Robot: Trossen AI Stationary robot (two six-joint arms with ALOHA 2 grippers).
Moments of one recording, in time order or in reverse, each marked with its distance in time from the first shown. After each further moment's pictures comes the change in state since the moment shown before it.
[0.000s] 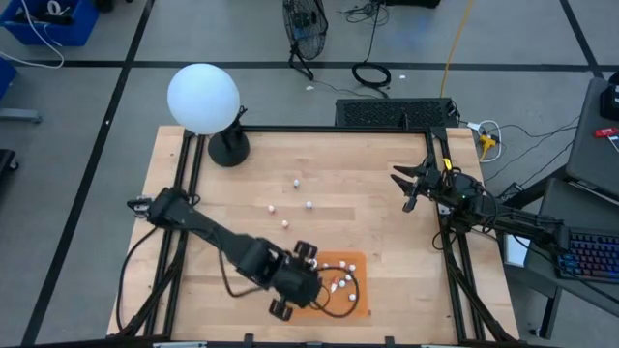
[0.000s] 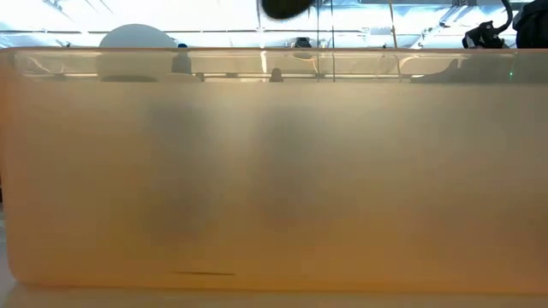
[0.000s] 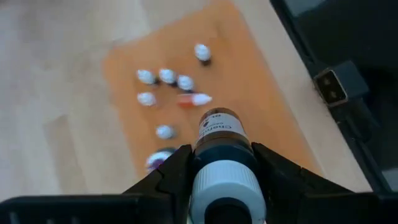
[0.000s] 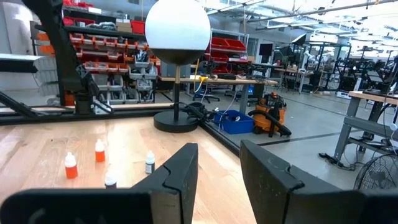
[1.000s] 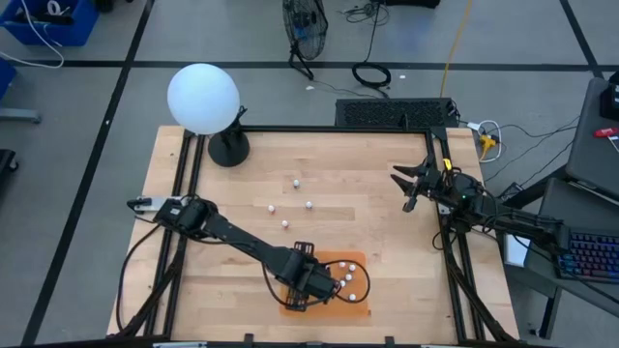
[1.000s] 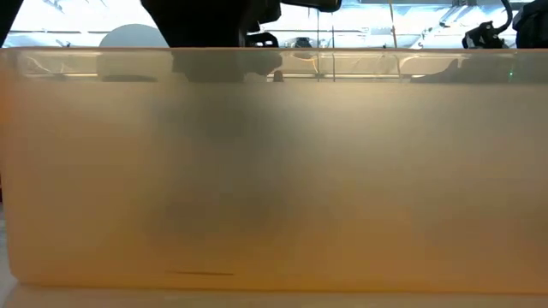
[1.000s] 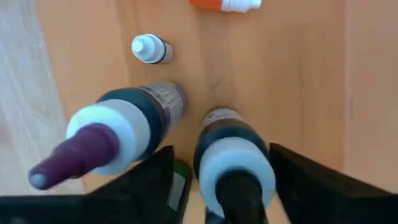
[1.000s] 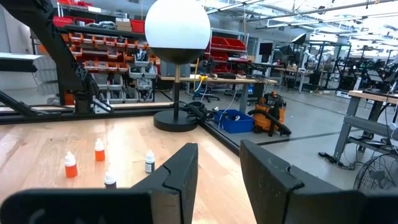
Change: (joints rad) left arm 0.062 0.244 -0.001 -0.131 0.065 -0.264; right arm 0.000 0.000 0.000 -0.001 0.000 0.000
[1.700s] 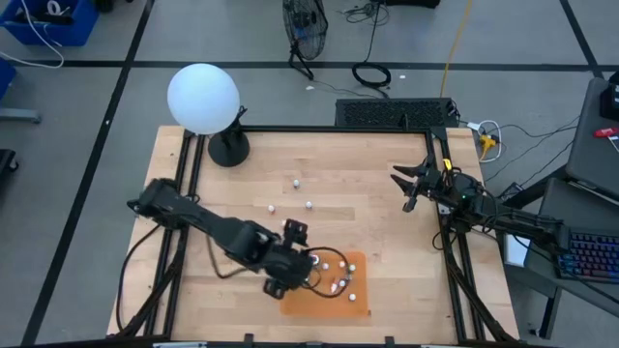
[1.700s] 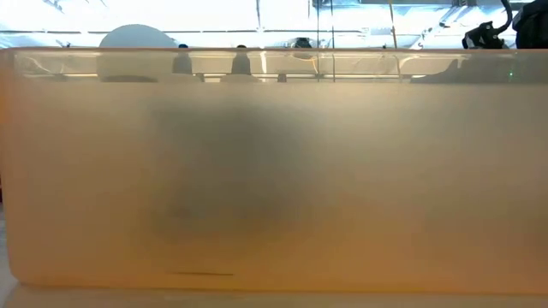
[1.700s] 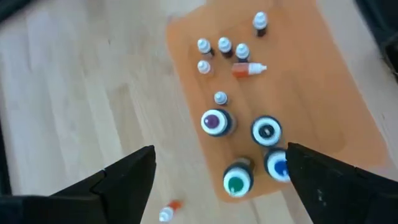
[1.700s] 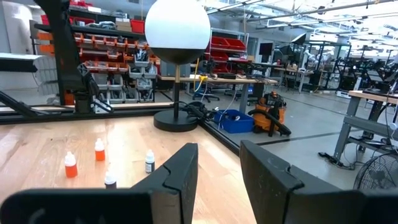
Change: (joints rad) left arm -0.023 -0.340 -0.053 0.039 -0.192 0.295; right arm 0.000 0.000 0.000 -0.001 0.000 0.000
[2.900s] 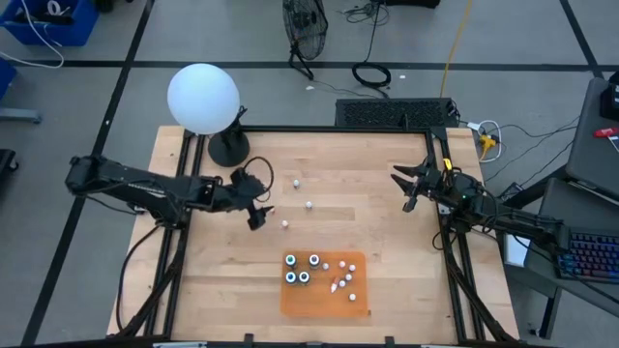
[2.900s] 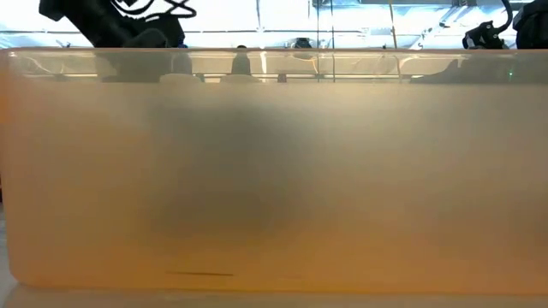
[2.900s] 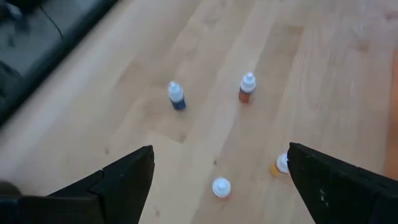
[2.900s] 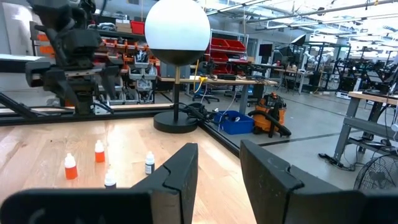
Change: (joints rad) left arm 0.379 -0.773 -1.228 0.775 -0.100 -0.309; right arm 0.000 0.000 0.000 0.006 0.000 0.000
